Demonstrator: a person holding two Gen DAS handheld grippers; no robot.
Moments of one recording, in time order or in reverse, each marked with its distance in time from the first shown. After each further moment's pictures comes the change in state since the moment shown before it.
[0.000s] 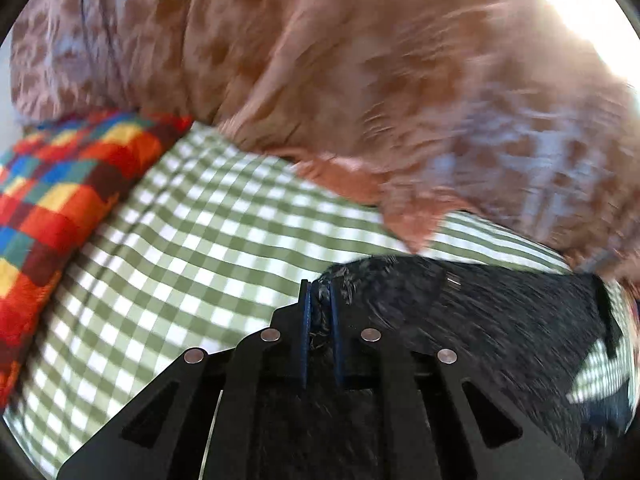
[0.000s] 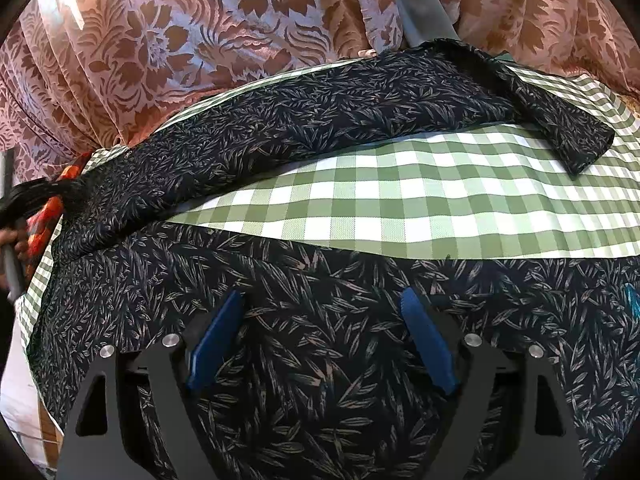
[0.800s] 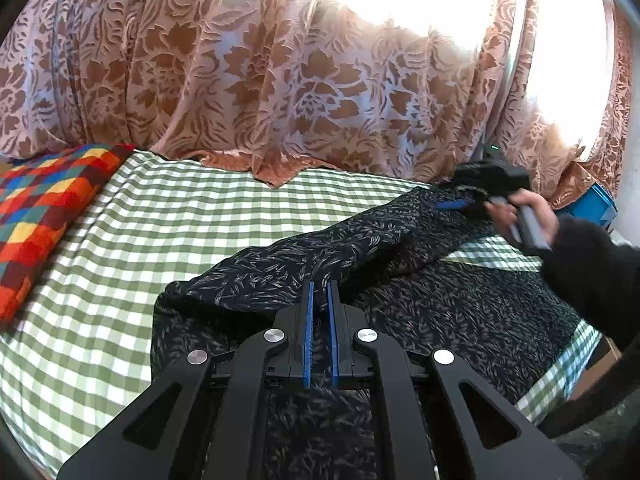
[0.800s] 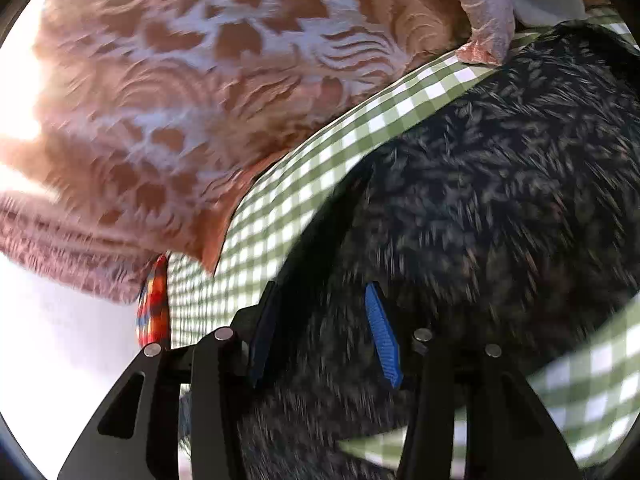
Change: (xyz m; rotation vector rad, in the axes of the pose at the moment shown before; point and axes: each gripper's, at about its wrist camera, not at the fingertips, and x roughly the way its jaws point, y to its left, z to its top) left arm -0.135 -0.048 -0.133 0.200 -0.082 -0.246; right arm 0.099 0.020 0.179 0.387 0.170 0.405
